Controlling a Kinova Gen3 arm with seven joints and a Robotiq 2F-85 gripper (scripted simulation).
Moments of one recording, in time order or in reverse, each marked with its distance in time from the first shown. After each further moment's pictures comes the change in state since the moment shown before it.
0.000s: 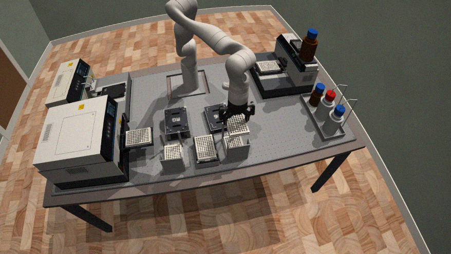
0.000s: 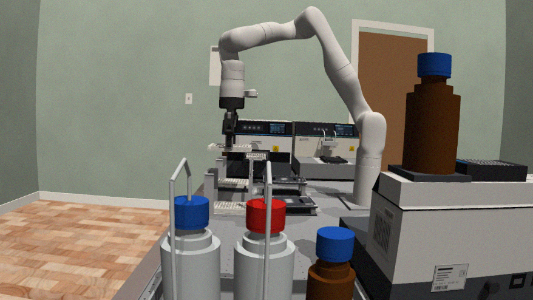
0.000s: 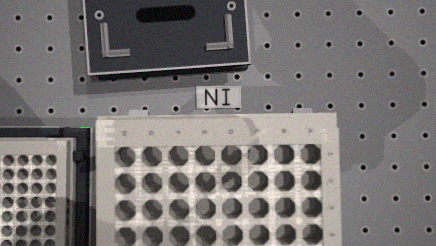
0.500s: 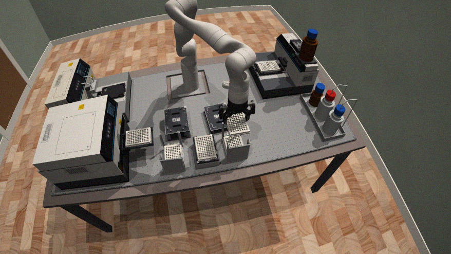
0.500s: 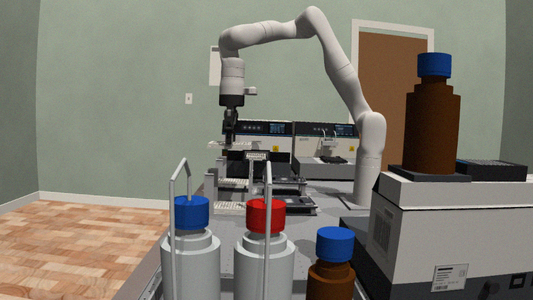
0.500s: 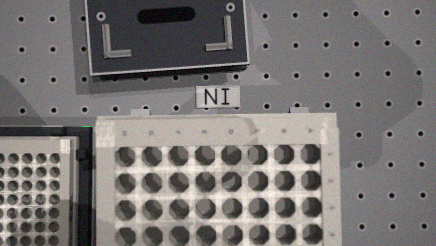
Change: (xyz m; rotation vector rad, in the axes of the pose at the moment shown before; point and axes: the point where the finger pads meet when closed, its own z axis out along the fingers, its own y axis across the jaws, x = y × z) arm -0.001 0.000 -0.007 -0.001 -0.002 0.002
